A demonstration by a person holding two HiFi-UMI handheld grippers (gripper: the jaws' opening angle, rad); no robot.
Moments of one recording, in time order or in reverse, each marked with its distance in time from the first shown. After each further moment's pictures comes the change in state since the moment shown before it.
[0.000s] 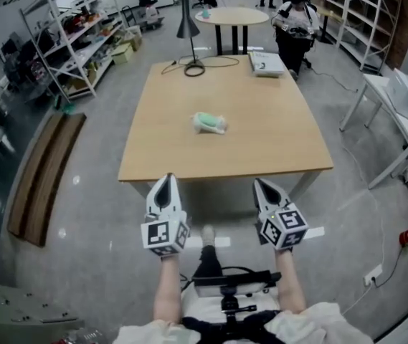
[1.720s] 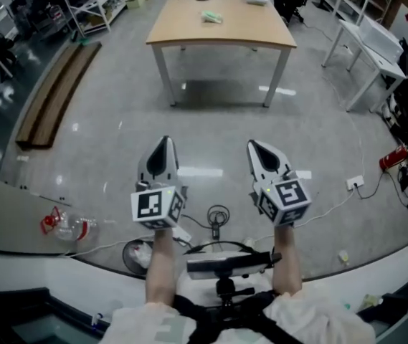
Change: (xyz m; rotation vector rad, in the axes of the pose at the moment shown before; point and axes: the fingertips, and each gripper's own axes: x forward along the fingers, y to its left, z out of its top) left arm -0.785 -0.189 0.096 -0.005 -0.007 0.003; right arm -0.696 0.400 -0.092 -0.160 0.019 0.090
